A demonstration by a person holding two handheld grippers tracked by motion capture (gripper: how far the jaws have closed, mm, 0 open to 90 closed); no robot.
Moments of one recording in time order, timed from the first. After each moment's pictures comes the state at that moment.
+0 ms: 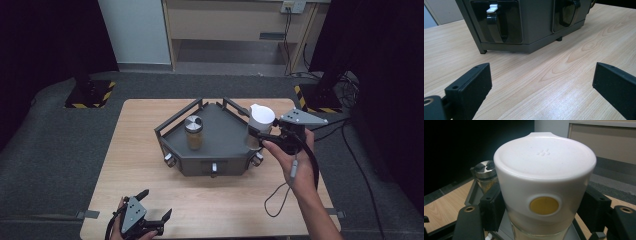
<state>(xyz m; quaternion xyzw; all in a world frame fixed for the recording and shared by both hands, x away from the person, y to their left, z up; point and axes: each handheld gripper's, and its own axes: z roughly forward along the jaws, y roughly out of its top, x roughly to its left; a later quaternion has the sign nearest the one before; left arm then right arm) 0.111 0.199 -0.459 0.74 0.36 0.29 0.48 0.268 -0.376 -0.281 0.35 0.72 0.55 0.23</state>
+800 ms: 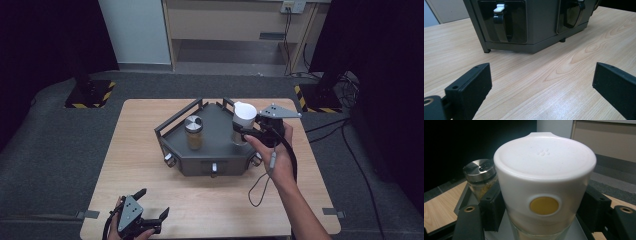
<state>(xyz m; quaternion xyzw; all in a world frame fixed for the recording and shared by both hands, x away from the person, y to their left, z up) 0.112 0.206 -0.459 0.74 0.37 0.29 0.49 0.301 -0.340 -0.298 0.35 0.73 0.54 0.23</state>
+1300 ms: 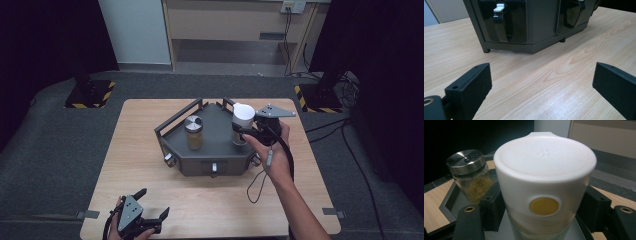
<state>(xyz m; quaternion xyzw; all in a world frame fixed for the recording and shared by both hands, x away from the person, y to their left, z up) 0.113 0.206 -0.460 0.74 0.37 0.28 0.49 0.314 -0.334 -0.308 0.36 0.74 0.52 0.23</state>
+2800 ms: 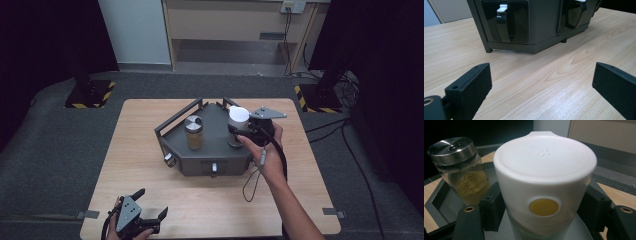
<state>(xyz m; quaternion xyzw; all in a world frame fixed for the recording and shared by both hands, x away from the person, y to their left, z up) 0.110 0.208 -0.460 0.73 0.38 0.29 0.49 0.327 -0.323 -0.324 0.36 0.75 0.51 0.23</state>
